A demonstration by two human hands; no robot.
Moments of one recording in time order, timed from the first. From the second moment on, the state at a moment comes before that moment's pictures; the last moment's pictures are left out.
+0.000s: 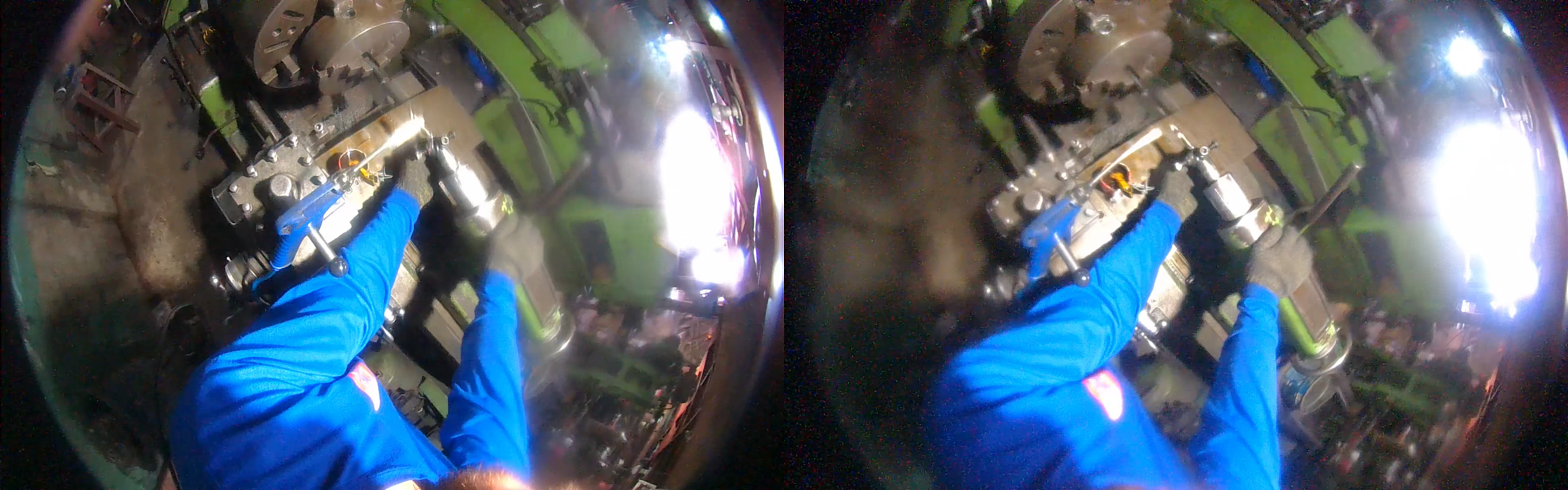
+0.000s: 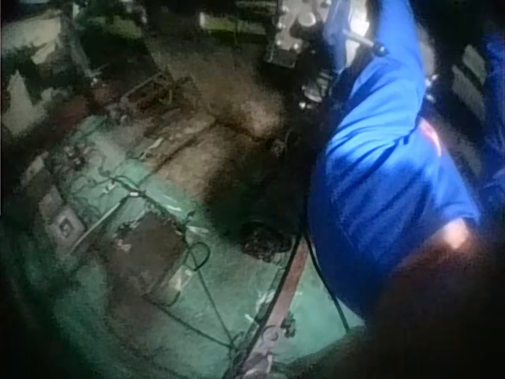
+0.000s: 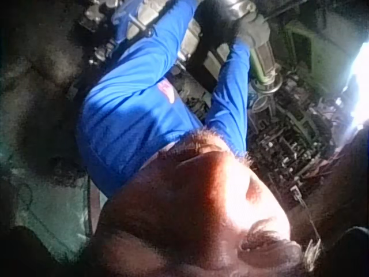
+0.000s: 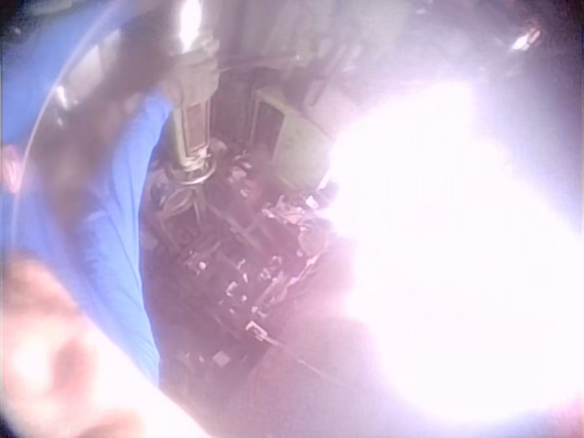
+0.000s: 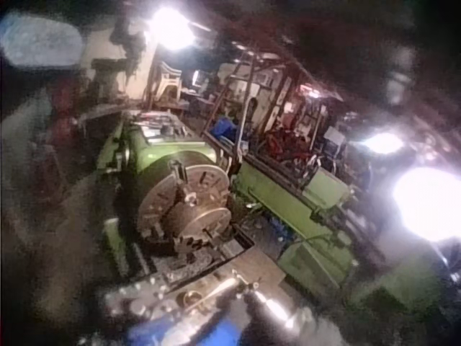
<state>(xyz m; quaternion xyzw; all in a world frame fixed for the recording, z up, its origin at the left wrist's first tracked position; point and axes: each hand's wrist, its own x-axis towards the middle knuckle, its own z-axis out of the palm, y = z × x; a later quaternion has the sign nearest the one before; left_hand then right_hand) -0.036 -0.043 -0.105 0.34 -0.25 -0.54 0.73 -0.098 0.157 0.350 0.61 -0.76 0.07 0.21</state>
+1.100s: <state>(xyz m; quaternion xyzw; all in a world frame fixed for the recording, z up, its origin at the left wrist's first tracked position) -0.020 -0.030 -0.059 0.28 -0.09 -0.64 0.71 -0.097 0.157 0.345 0.62 -0.74 0.09 0.23</state>
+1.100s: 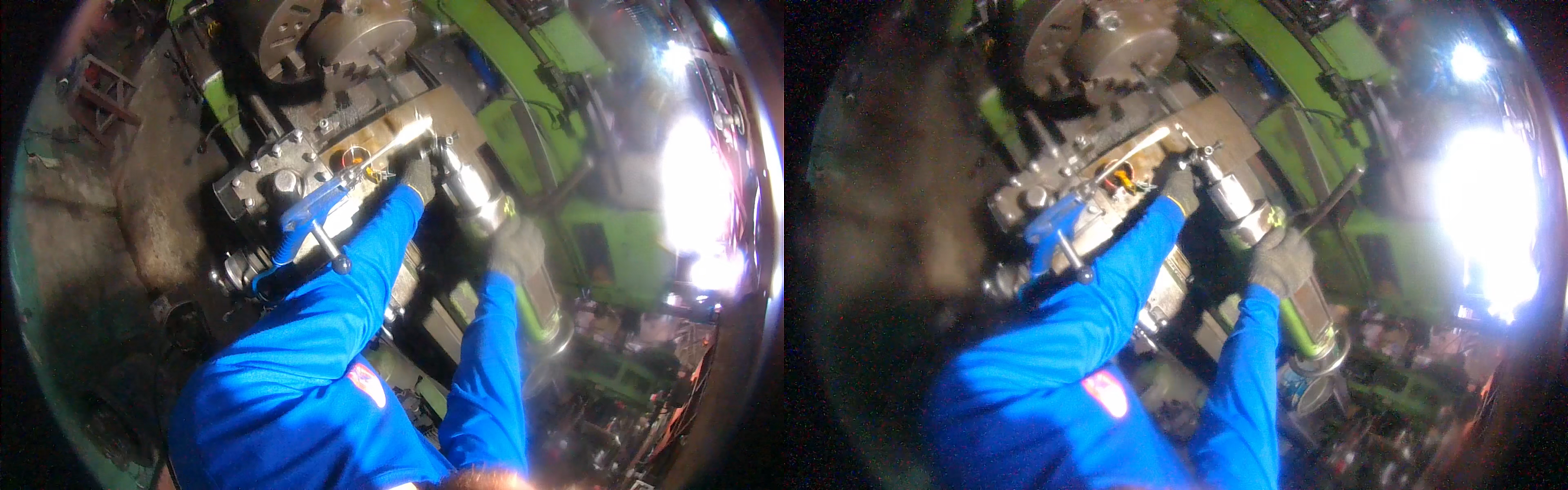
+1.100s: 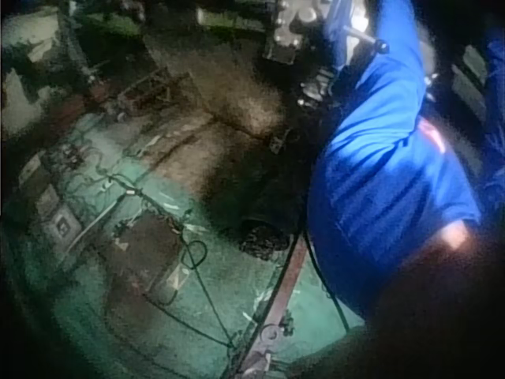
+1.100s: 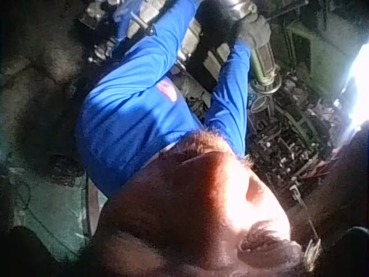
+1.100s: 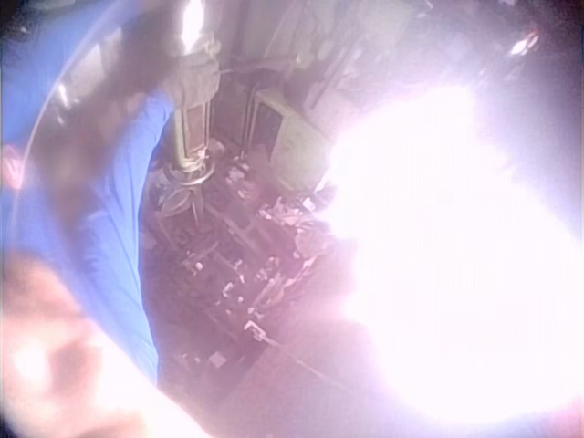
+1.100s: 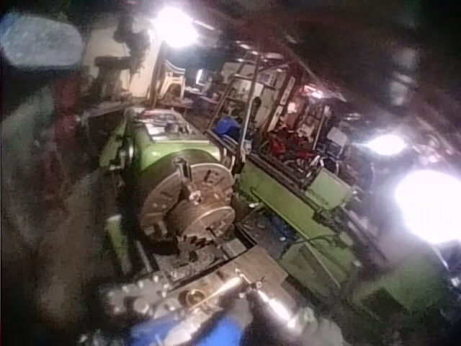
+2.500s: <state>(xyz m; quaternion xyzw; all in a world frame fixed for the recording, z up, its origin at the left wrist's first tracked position) 0.021 0.004 0.059 0.24 0.05 -0.69 0.68 -0.092 0.158 0.348 0.61 -0.76 0.07 0.21</state>
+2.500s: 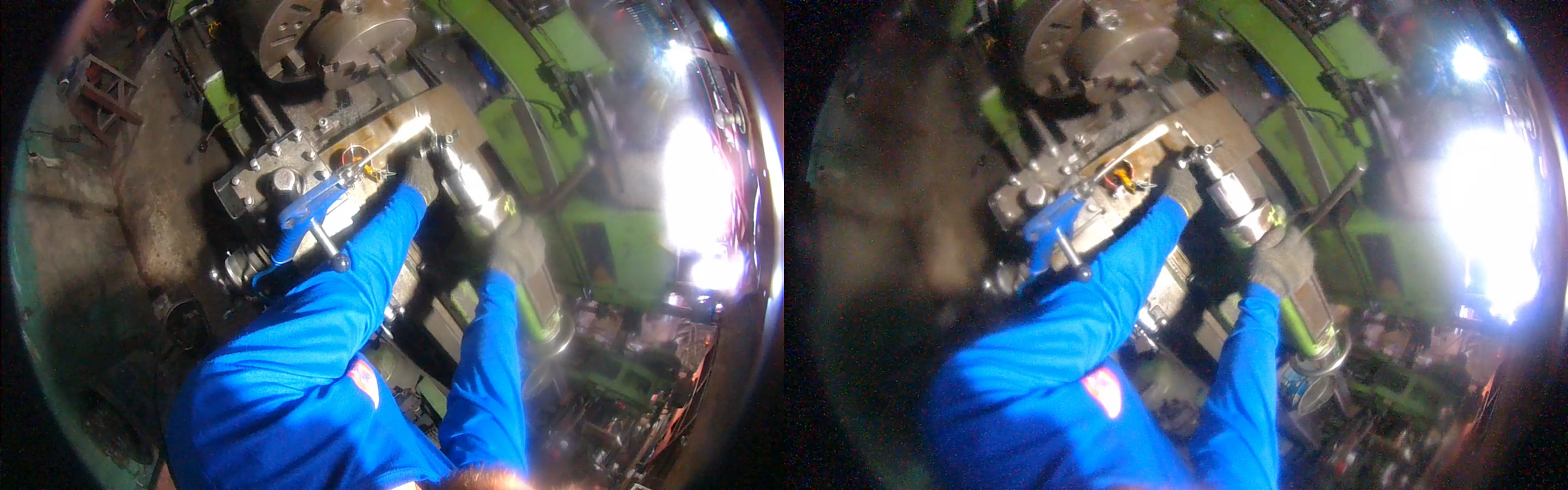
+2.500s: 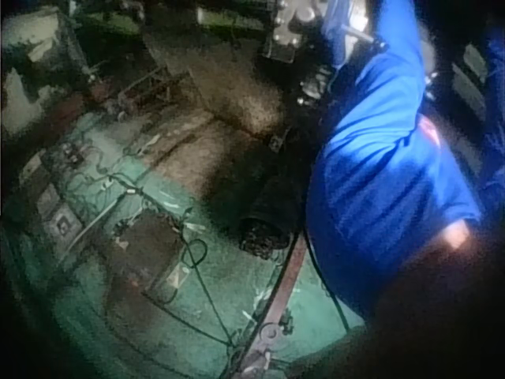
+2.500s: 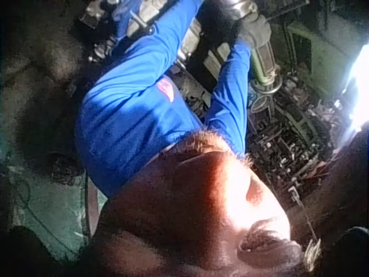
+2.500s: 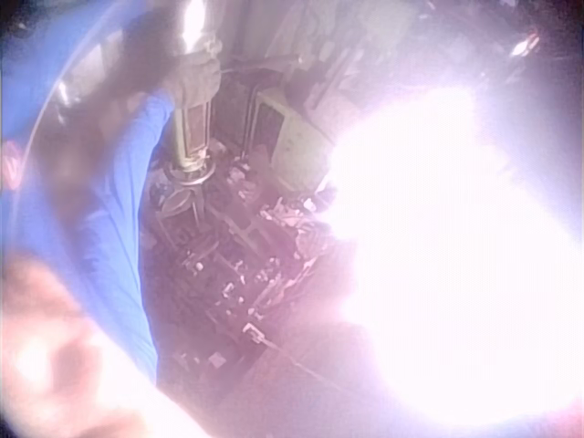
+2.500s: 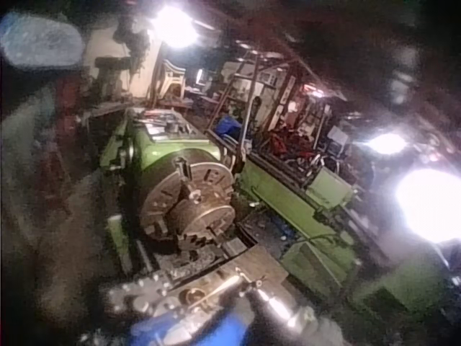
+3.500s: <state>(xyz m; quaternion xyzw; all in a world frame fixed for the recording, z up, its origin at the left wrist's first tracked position) 0.023 0.012 0.075 0.25 0.07 -0.70 0.67 -0.102 0.154 0.338 0.63 -0.73 0.11 0.23</state>
